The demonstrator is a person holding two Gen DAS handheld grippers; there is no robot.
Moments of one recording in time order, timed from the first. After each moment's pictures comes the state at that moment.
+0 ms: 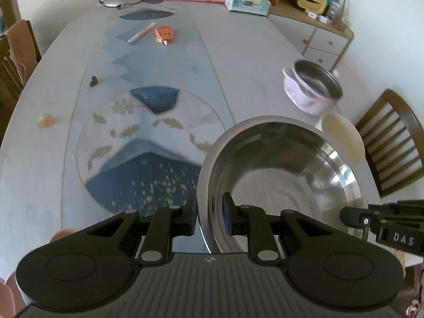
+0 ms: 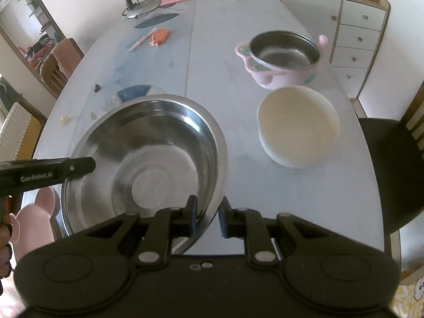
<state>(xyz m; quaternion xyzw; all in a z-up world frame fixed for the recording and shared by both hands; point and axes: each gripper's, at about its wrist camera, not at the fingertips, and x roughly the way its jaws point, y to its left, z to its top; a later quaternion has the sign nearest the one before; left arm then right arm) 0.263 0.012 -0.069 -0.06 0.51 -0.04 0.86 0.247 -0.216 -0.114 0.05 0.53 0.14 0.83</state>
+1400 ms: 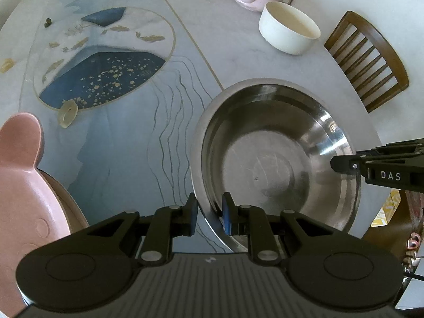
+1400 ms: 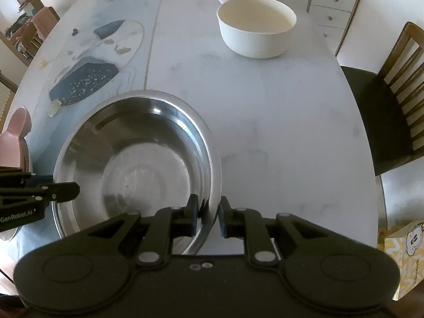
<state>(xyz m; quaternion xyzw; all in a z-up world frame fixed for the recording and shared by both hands) 0.166 -0.024 -0.128 -0.02 0.58 -0.14 0.80 0.155 -0.242 -0.165 0.03 0.59 0.09 0.80</state>
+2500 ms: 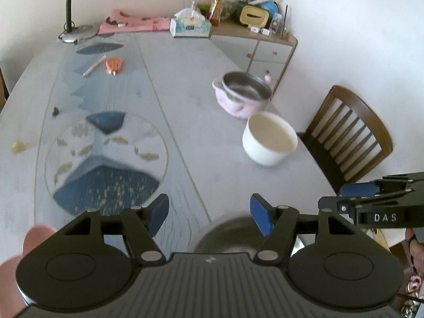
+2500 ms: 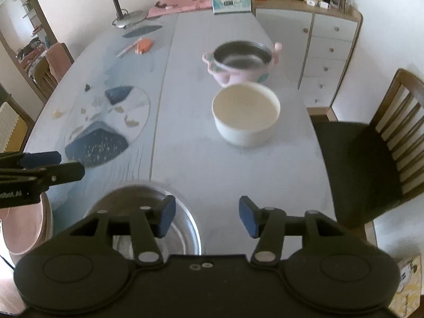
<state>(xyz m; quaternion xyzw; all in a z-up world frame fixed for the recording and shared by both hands) 0.212 -0.033 -0.033 -0.05 0.44 -0.13 0.89 0.195 -0.266 -0.080 0.02 0.50 0.11 0.86</state>
